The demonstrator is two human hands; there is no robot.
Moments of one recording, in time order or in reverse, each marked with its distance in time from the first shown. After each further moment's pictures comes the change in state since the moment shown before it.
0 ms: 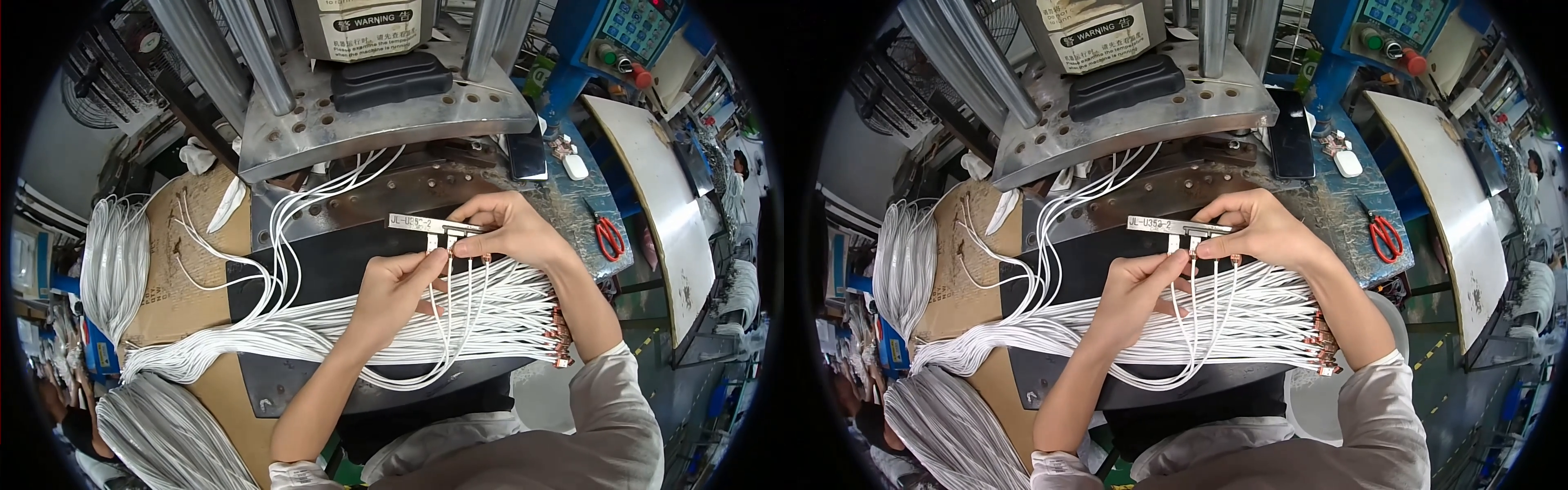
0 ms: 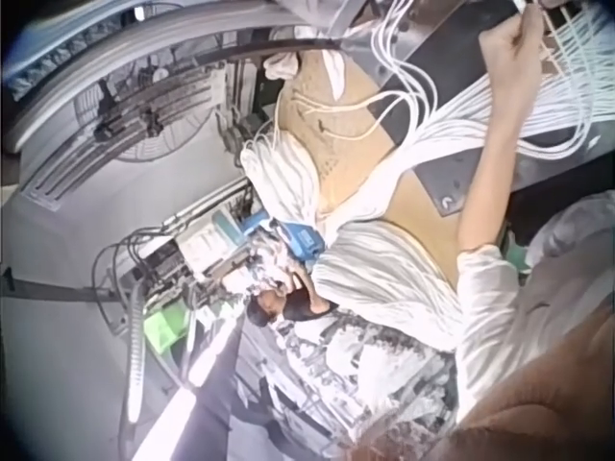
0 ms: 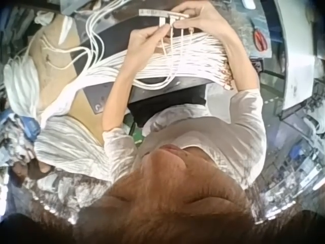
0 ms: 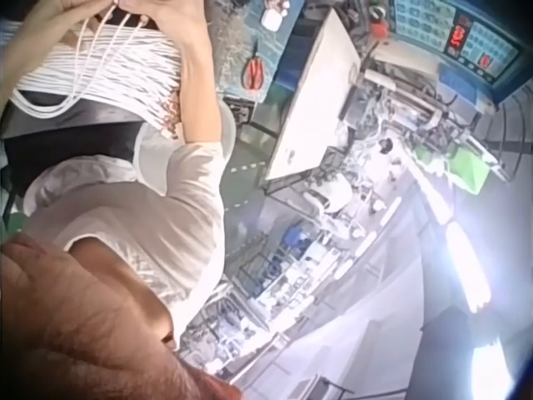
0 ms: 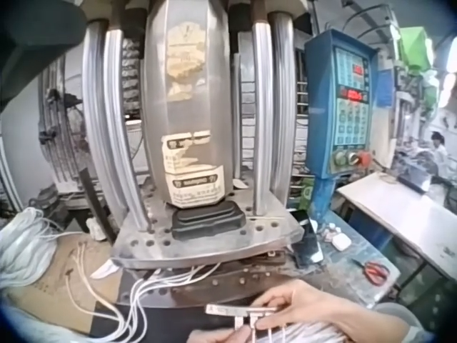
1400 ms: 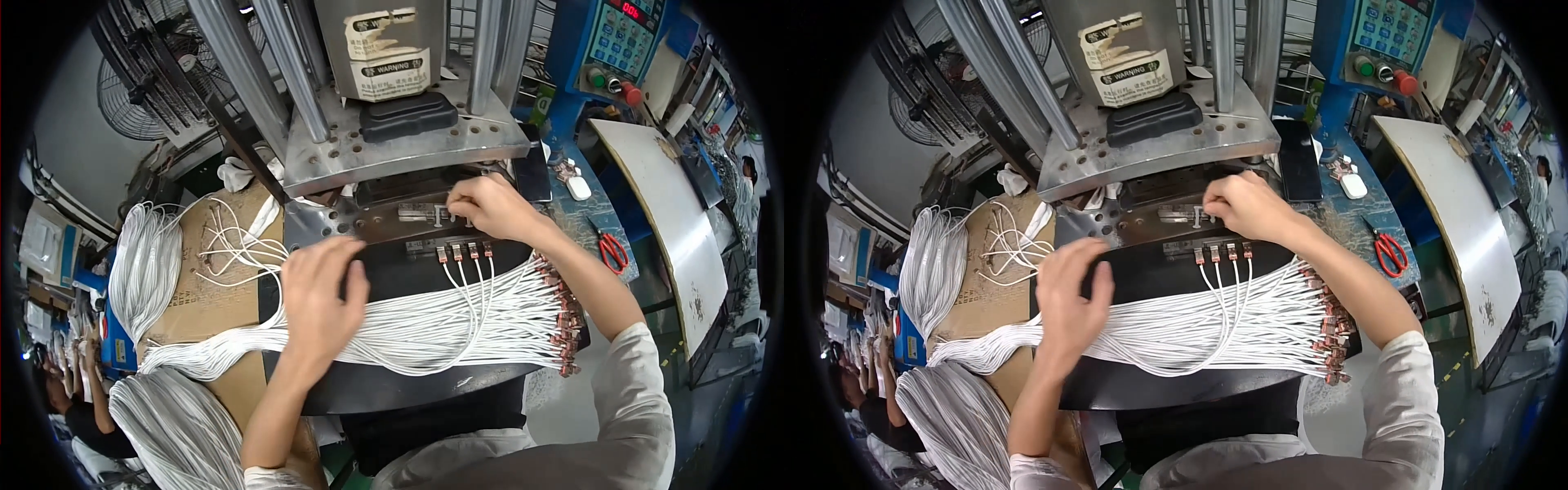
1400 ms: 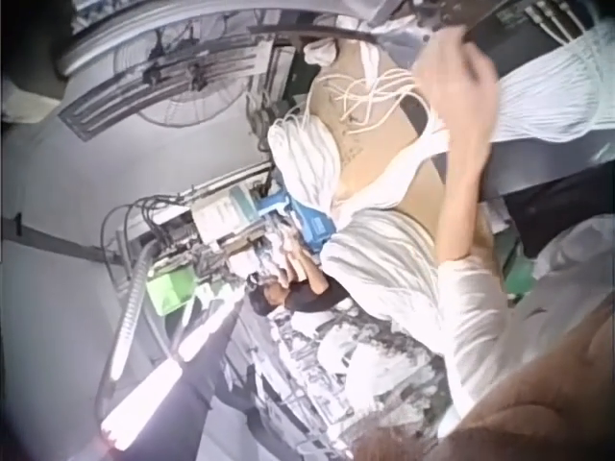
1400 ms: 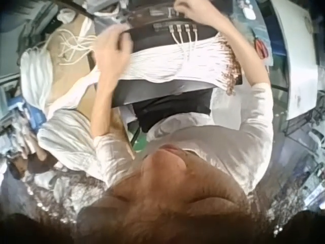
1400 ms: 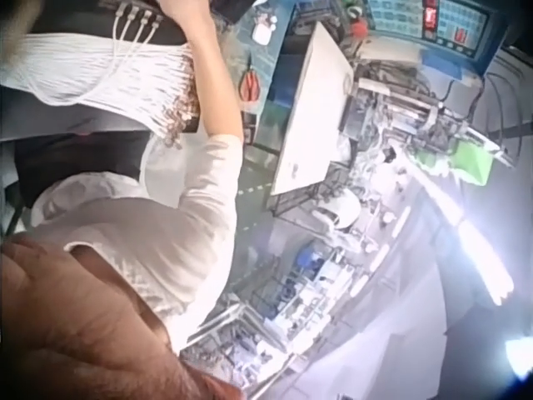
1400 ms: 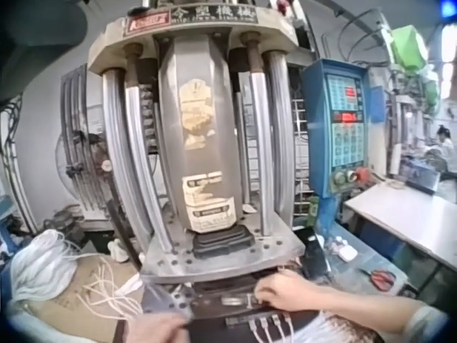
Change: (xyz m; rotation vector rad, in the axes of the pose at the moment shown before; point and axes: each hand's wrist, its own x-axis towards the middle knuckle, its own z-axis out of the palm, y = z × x) left_hand -0.045 0.045 -0.058 1.299 0.534 0.943; right_hand 0.045 -0.025 -0.016 -0.918 0.143 -0.261
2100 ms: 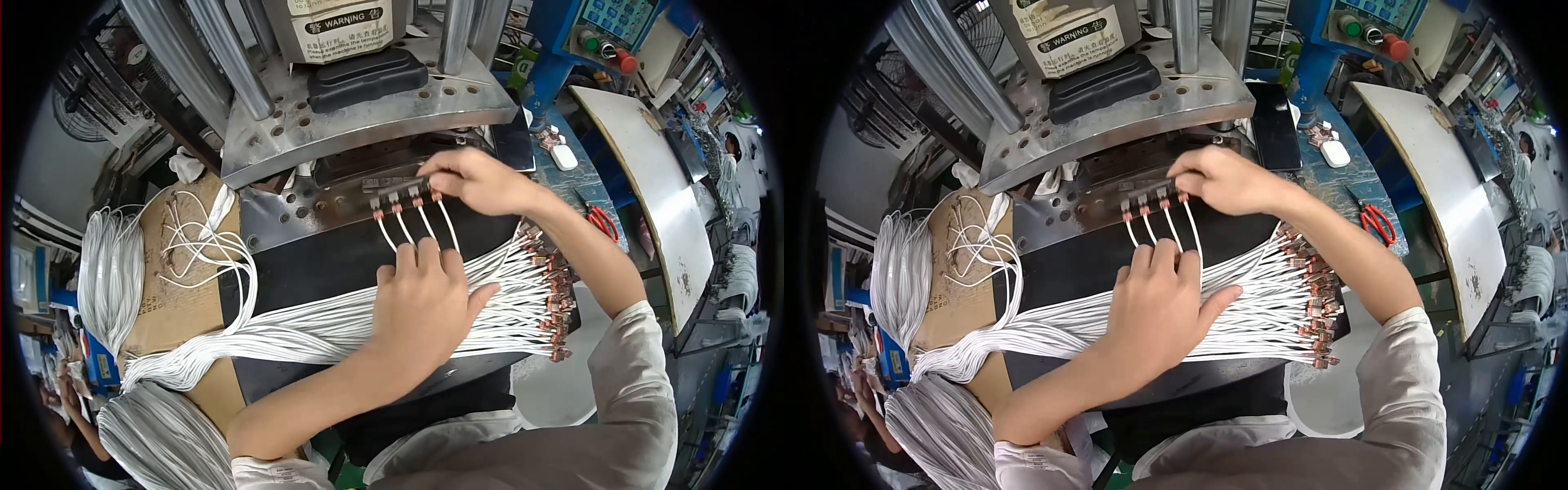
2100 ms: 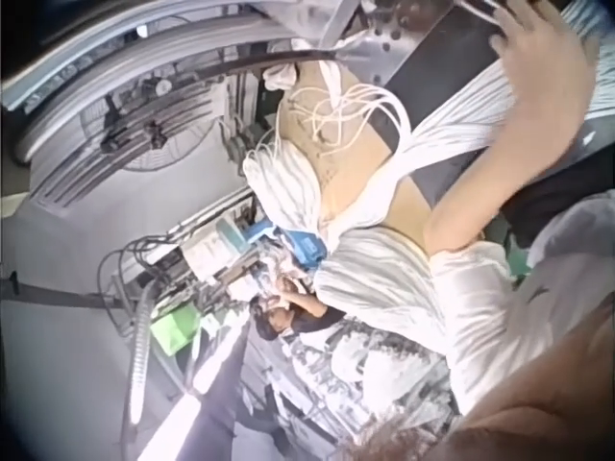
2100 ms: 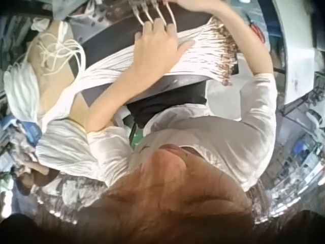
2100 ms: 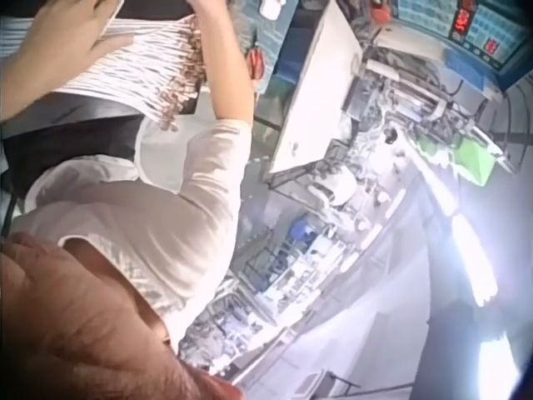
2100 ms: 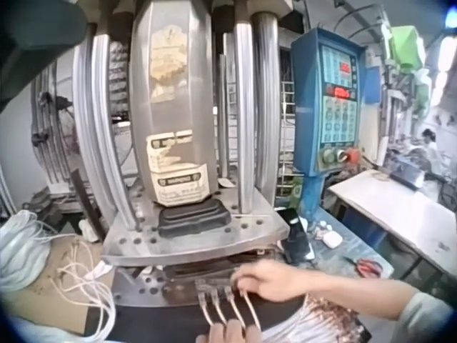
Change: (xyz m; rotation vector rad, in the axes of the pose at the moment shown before) left_hand 0.012 0.095 0.066 0.025 -0.504 0.007; right_hand 0.005 0.003 -0.001 0.316 -0.264 0.029
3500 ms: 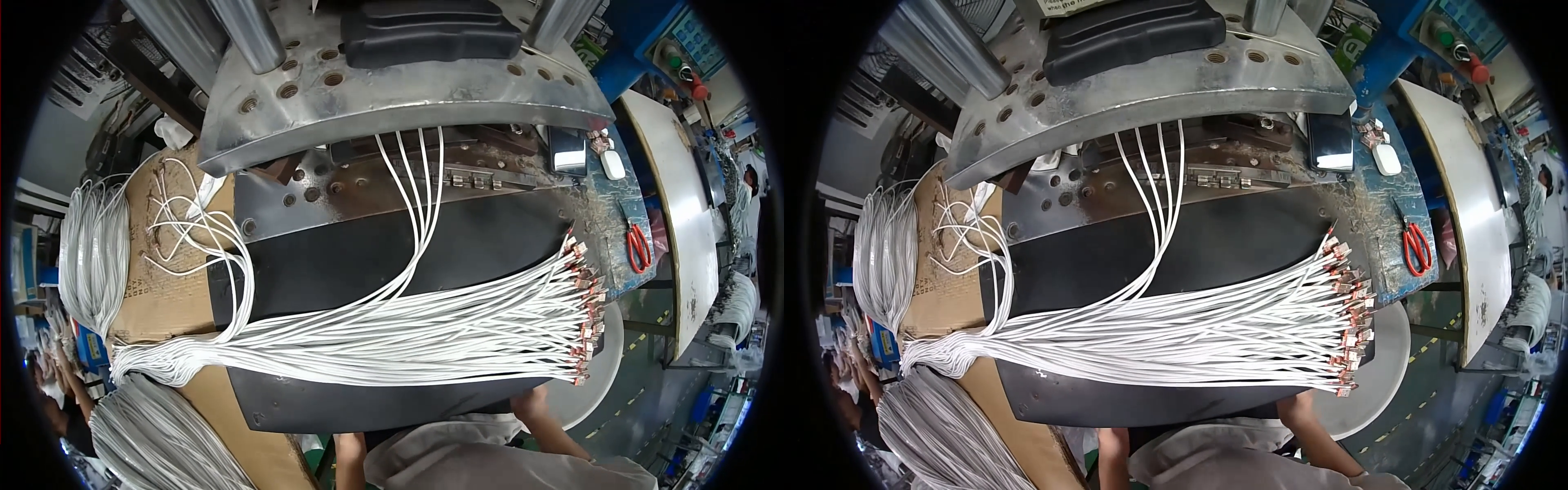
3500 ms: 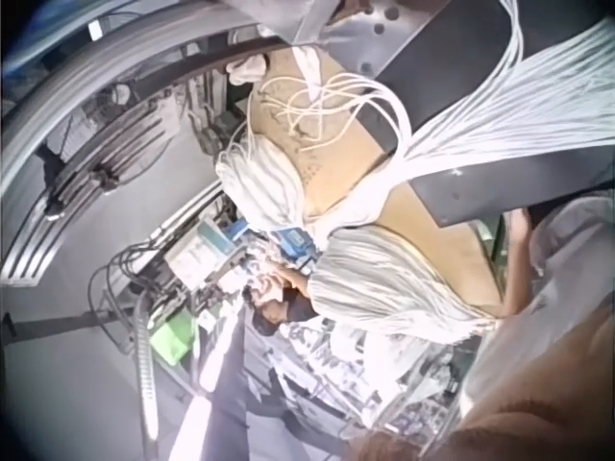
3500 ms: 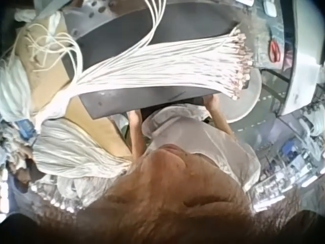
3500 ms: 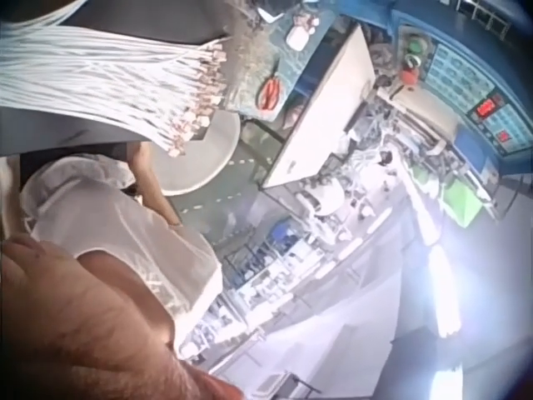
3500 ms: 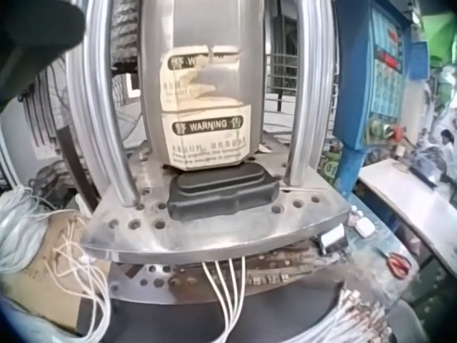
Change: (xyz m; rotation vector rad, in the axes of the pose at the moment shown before) left_hand -0.307 -0.028 0.133 -1.491 0.434 -1.260; right_hand -0.274 0.087 0.284 1.538 0.811 0.517
